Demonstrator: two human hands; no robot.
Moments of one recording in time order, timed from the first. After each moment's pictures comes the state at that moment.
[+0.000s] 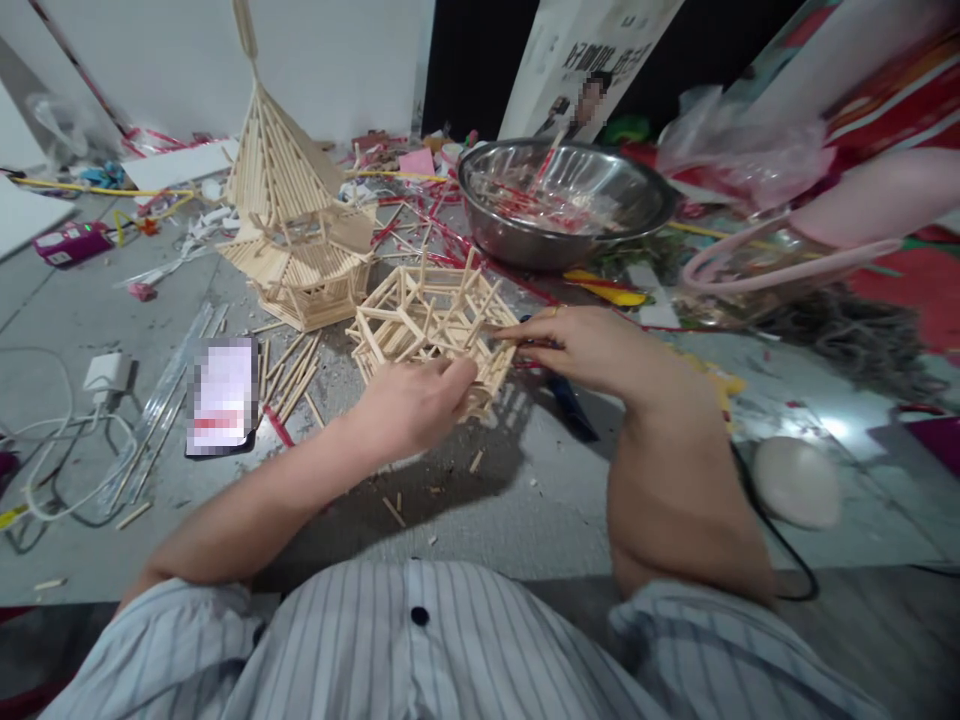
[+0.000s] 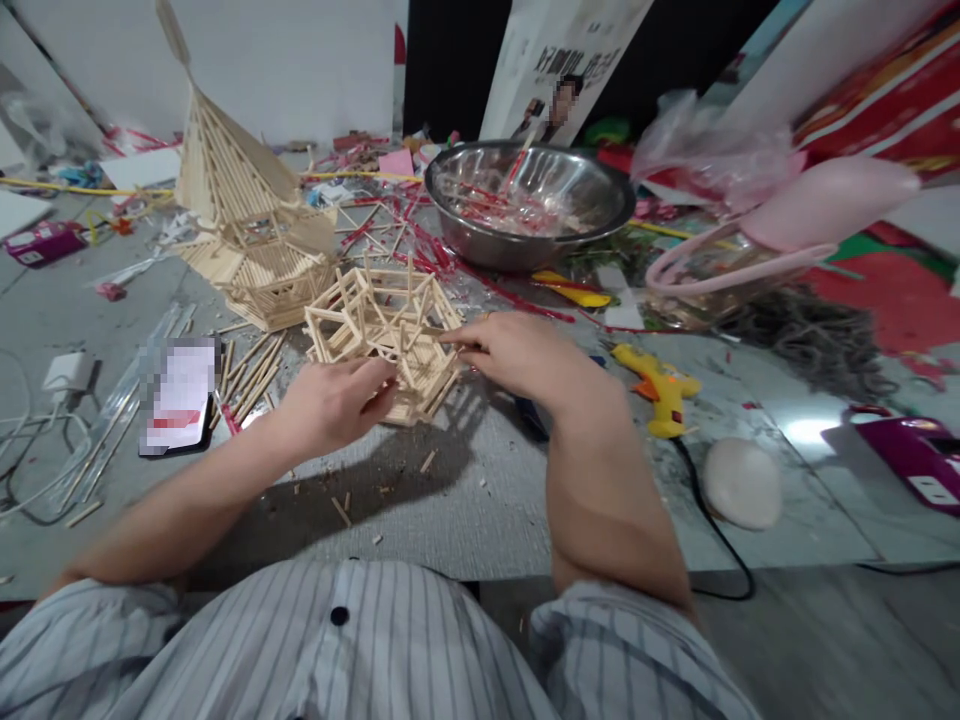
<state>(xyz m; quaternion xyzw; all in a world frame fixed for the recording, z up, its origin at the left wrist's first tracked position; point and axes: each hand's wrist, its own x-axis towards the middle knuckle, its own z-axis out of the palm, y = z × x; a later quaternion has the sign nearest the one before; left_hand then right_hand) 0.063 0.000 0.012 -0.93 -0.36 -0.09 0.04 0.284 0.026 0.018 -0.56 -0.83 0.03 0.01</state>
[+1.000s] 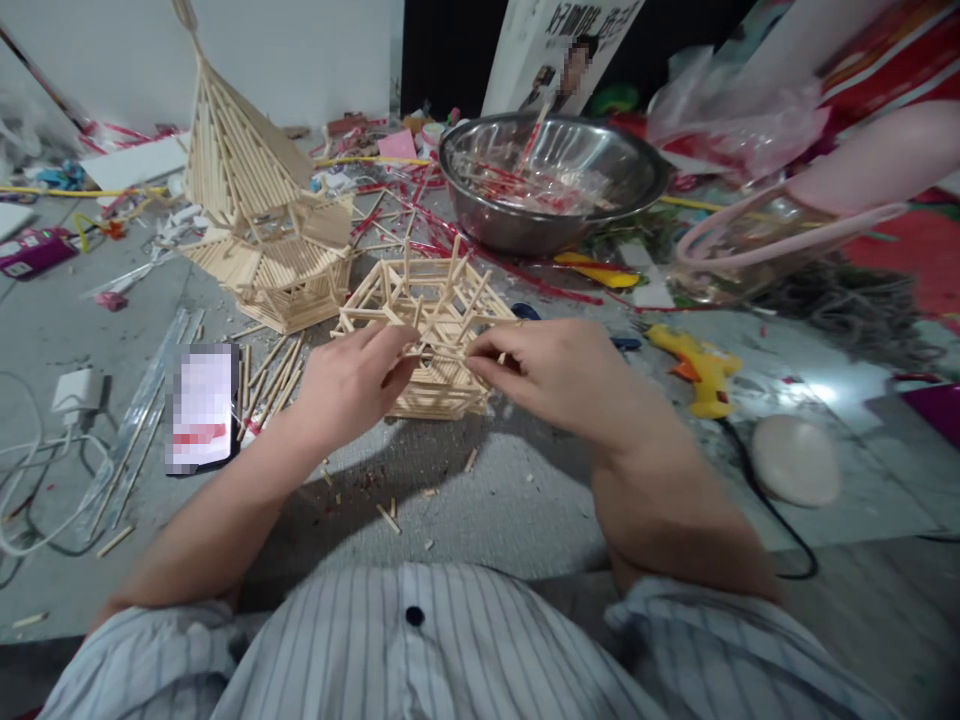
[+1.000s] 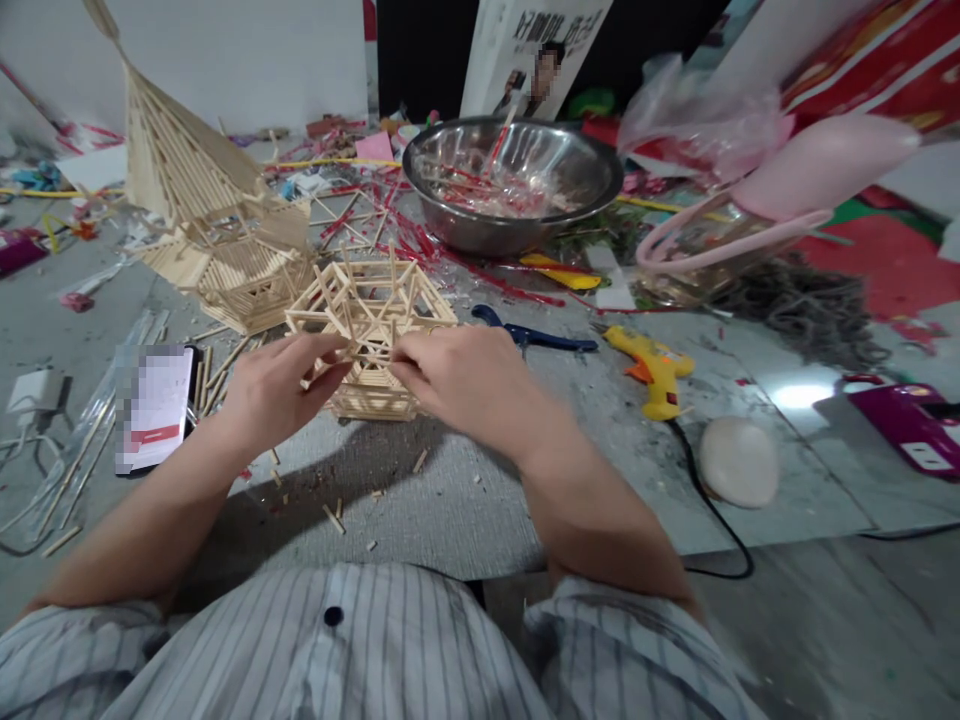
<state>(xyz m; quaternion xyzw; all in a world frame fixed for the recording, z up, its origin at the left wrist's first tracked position) 0.031 0.027 -0.004 -0.89 -0.33 -0.29 0.06 0.241 -0.010 0.033 -0.56 -0.82 0.03 0.11</state>
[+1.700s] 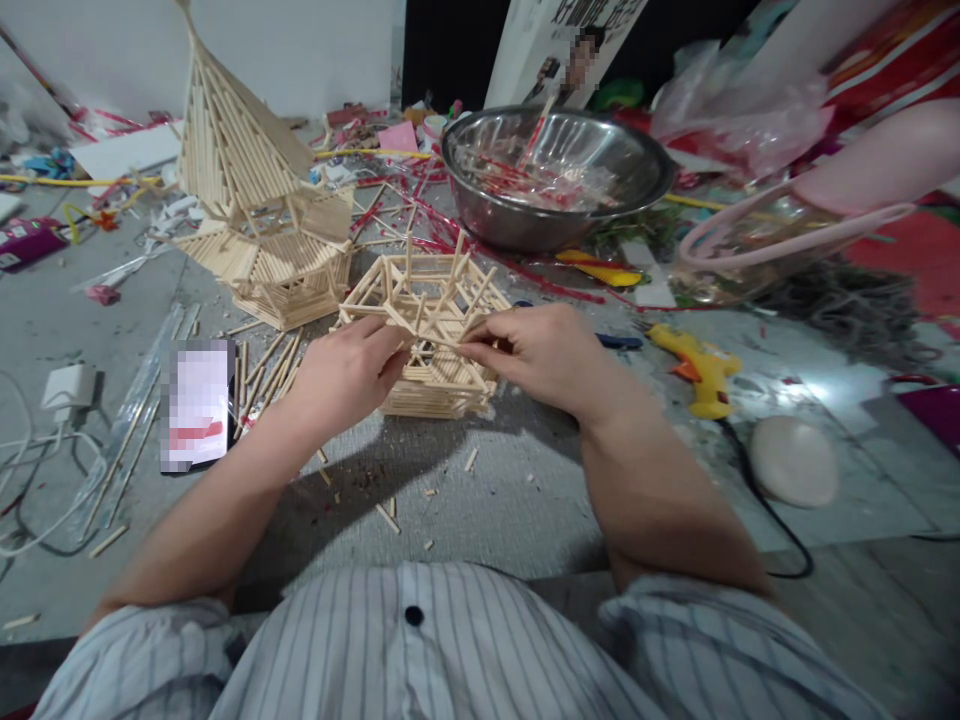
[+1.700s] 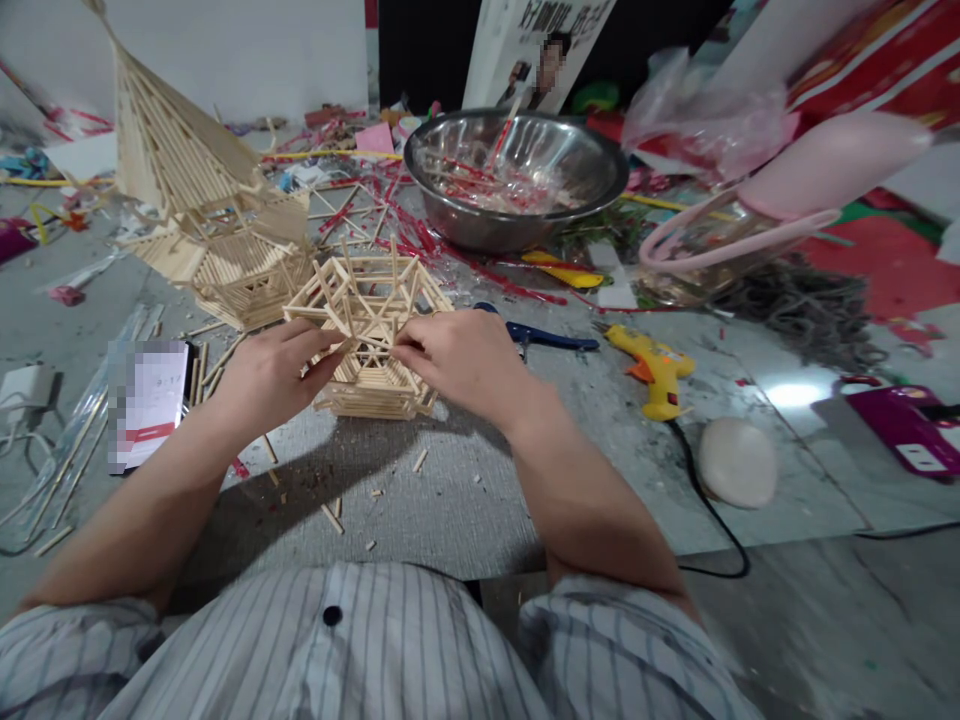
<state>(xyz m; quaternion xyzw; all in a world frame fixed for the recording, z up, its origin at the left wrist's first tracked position) 0.029 0.038 -0.003 -0.90 -0.38 -0.20 0.06 0.249 0.015 0.008 -0.53 -0.82 0.05 0.19</state>
